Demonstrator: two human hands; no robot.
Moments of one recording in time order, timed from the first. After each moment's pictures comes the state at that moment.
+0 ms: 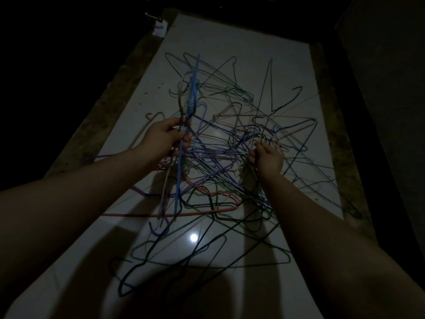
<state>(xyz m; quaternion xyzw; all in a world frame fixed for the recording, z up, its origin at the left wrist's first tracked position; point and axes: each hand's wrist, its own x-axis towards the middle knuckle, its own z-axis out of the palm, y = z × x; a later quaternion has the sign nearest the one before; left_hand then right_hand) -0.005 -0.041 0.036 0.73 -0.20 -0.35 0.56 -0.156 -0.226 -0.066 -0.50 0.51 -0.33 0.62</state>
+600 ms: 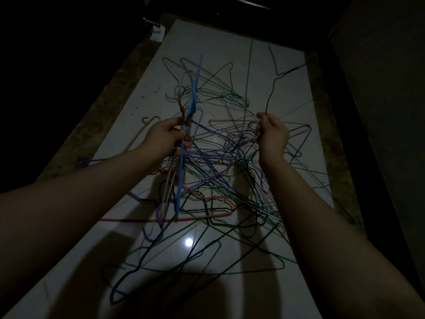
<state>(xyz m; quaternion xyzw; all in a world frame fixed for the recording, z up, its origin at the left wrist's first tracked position) -0.007 -0.055 0.039 0.72 -0.19 -0.34 0.58 -0.131 -0.228 0.015 -0.56 0.44 -0.41 0.57</state>
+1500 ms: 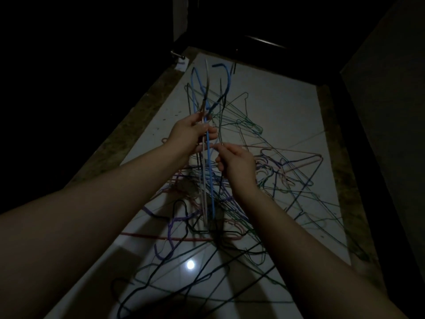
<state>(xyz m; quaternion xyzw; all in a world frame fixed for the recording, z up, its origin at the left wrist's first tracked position) 0.007 -0.074 0.084 0.64 -0.14 -0.32 0.69 -0.093 -0.134 0.054 -0.66 0.35 -0.24 0.62</state>
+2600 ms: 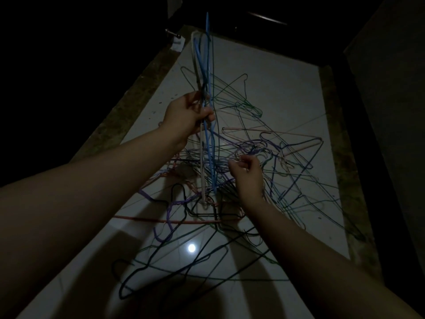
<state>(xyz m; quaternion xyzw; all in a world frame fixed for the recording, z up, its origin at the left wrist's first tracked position) 0.001 -0.070 0.081 0.62 -0.17 -0.30 0.70 -0.141 -0.144 -0.020 -0.64 0.45 -0.25 0.57</state>
